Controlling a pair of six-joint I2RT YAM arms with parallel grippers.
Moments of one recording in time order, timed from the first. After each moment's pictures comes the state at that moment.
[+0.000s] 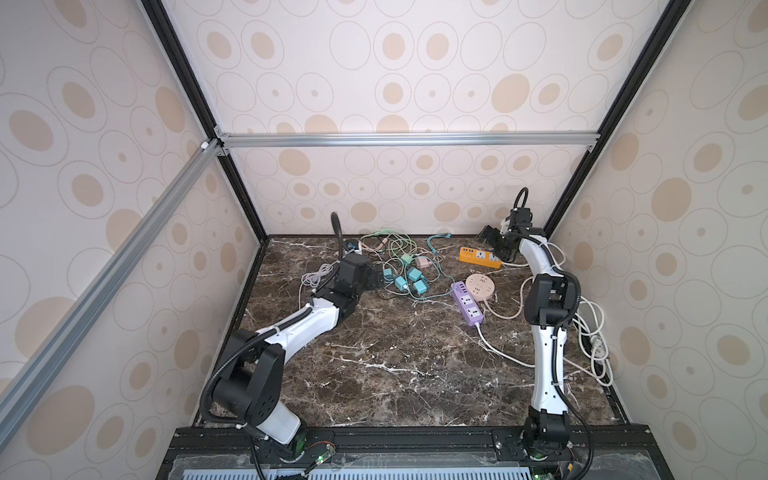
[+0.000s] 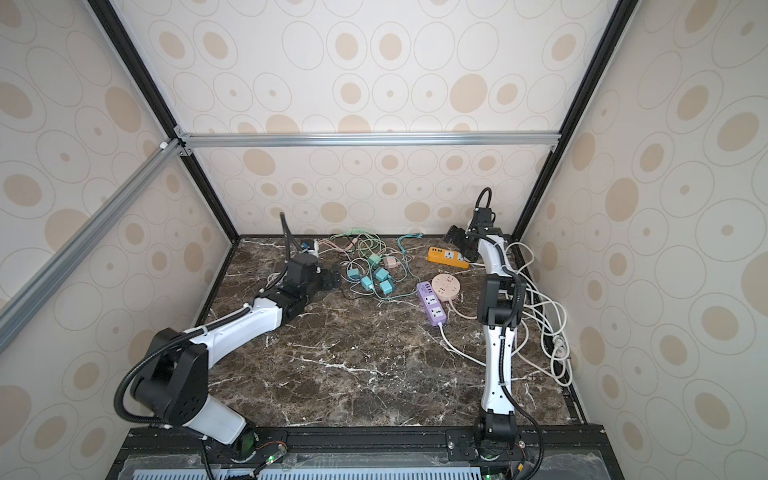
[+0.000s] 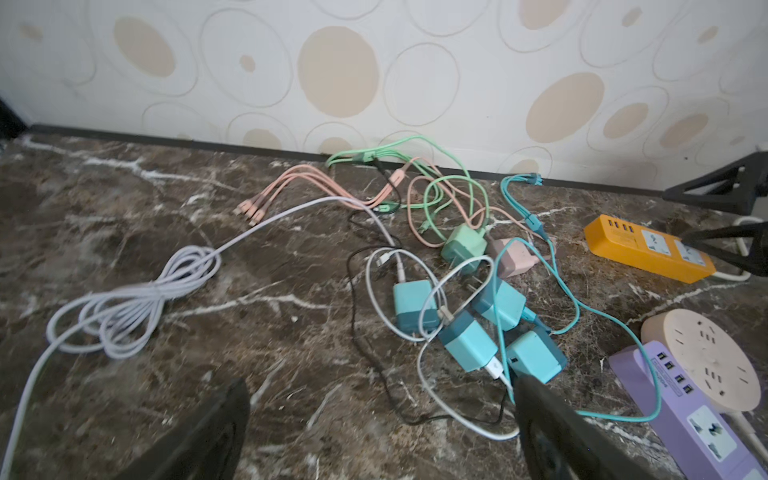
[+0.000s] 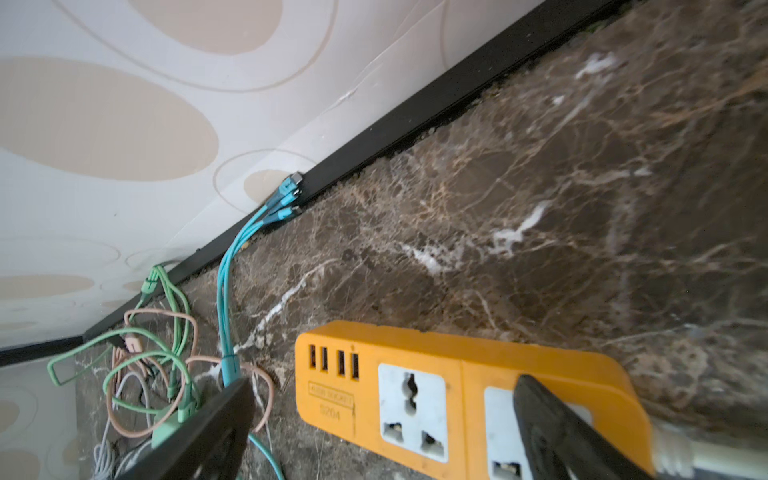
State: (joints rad) left arm -0.50 1.61 1.10 0.03 -0.31 -0.34; right arm -0.08 2.58 2.40 -0.74 -0.39 0.48
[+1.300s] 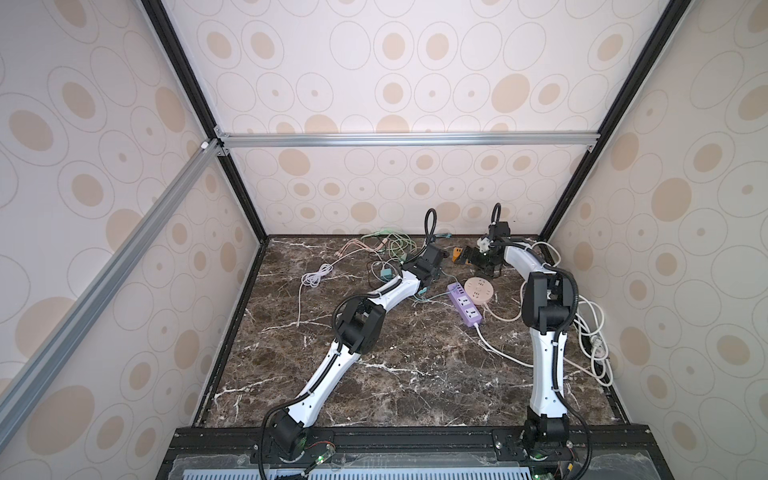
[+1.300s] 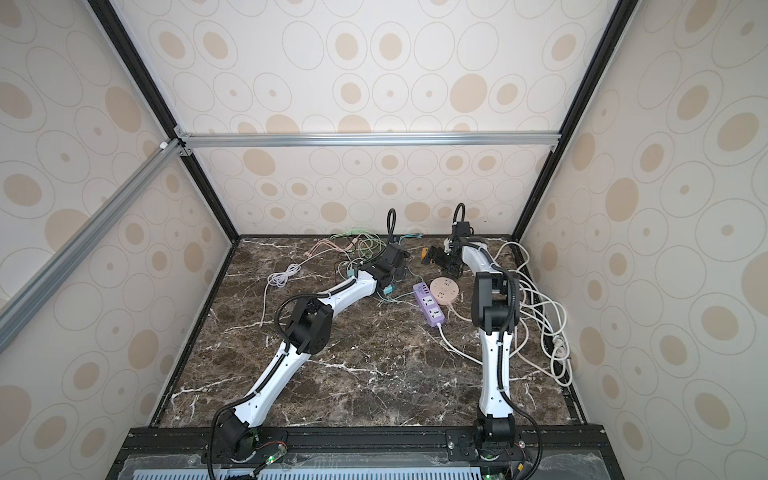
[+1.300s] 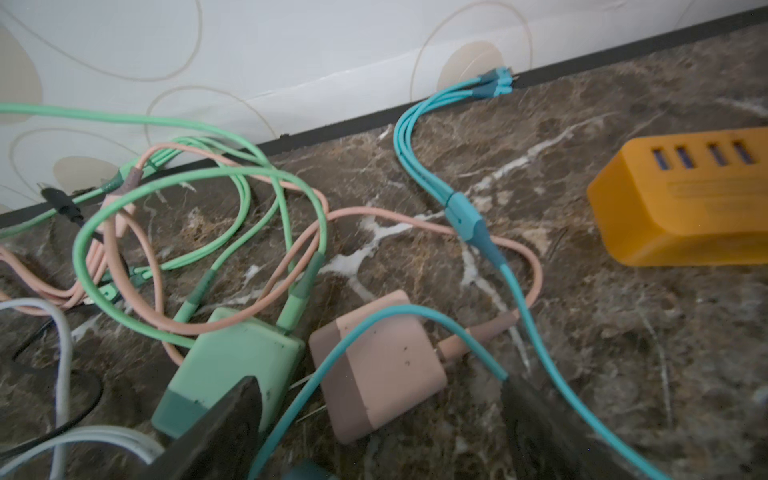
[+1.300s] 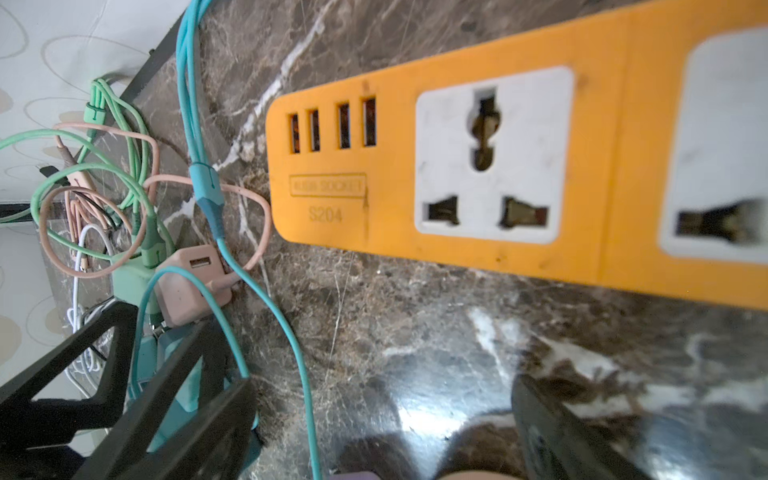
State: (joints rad) left arm -0.66 2.71 2.39 -0.38 -0.47 -0.23; right arm 0.03 2.40 2.02 -0.74 -0.44 0.43
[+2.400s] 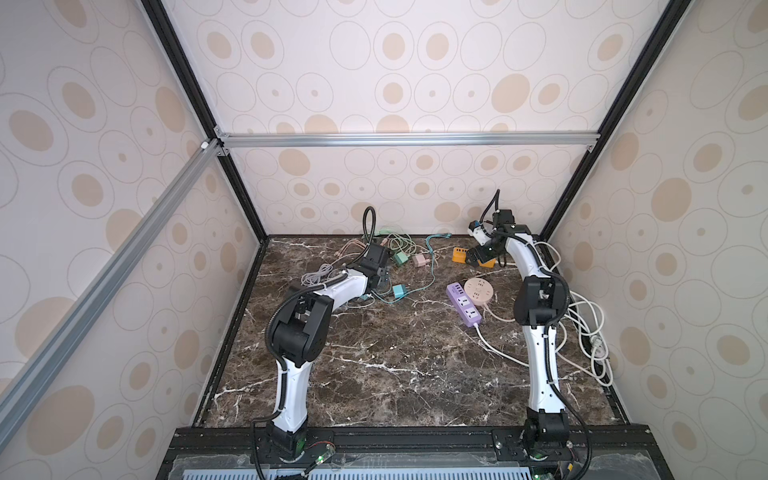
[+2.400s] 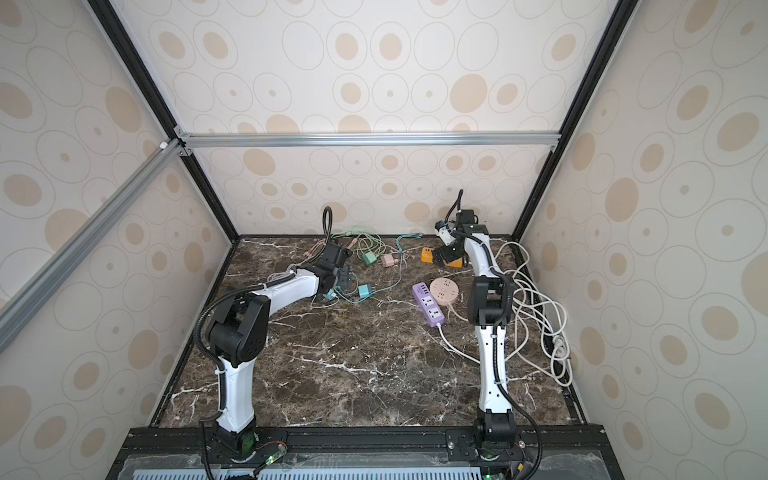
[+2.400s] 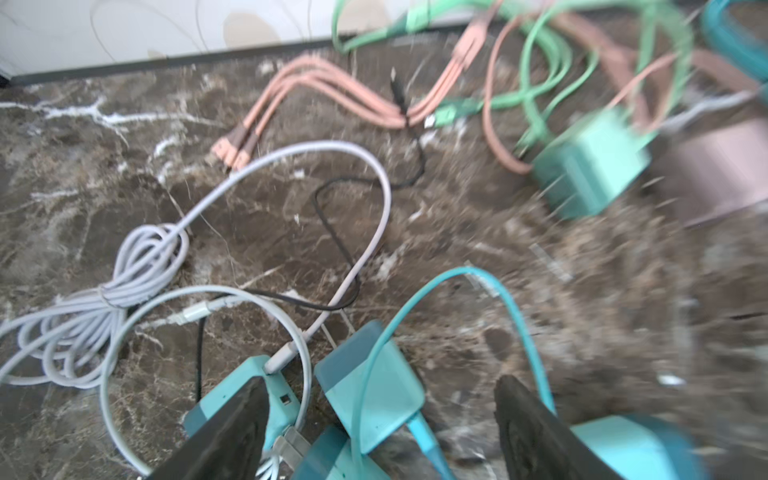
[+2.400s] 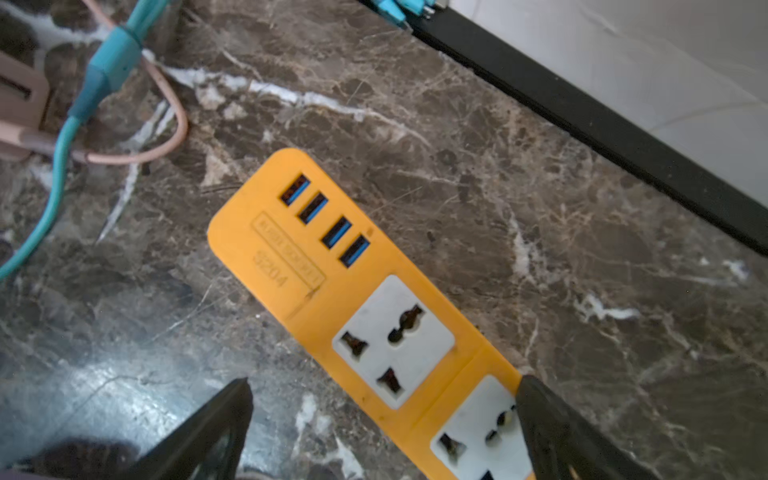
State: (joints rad) left arm -0.46 2.04 1.50 -0.29 -0.40 -0.30; right arm -0.01 2.63 2.51 -0.97 -0.24 -0.52
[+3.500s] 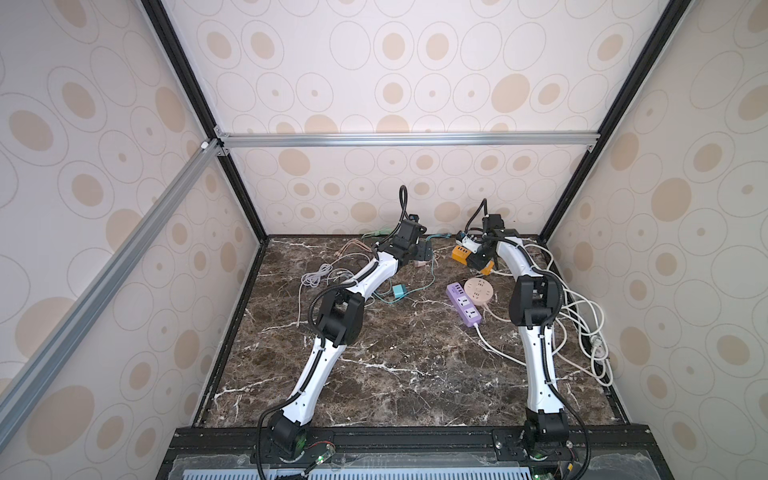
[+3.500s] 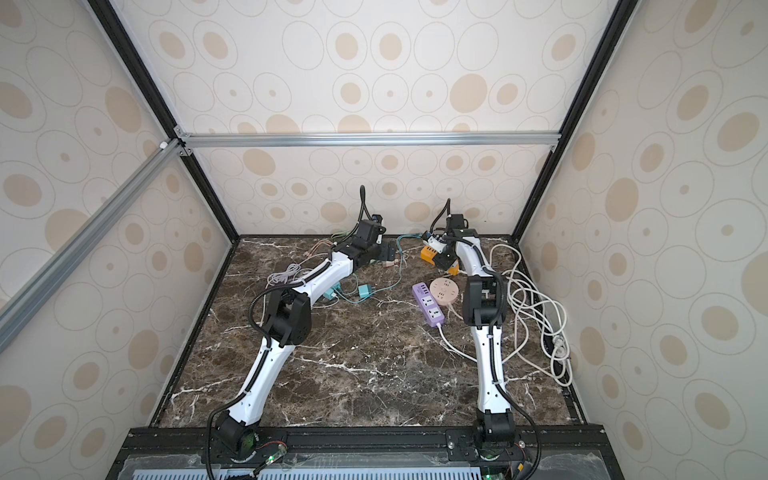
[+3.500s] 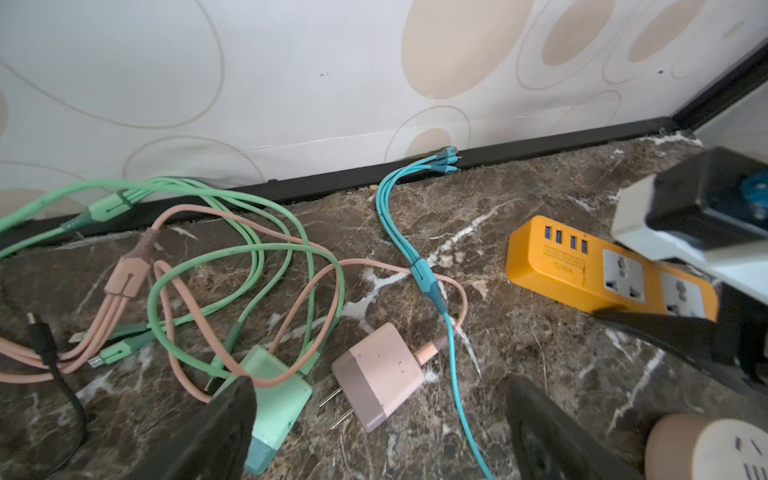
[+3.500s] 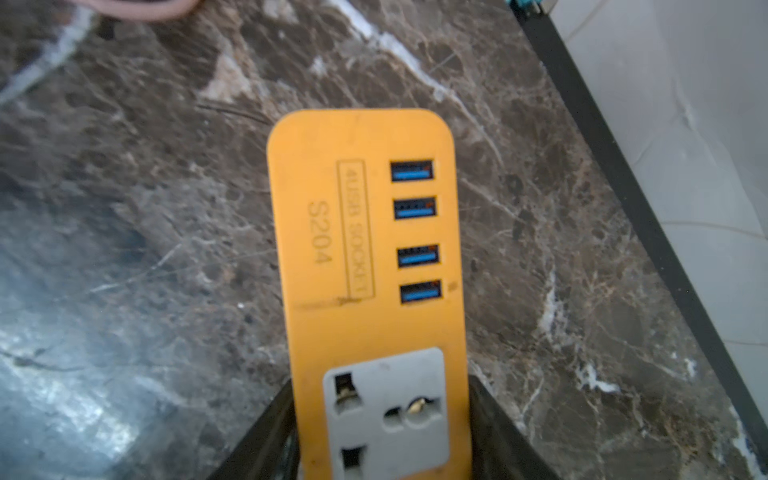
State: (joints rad) left arm -0.53 2.58 2.36 -0.40 -0.11 -0.29; right arm 0.06 2.63 2.43 -0.89 -0.11 -0.82
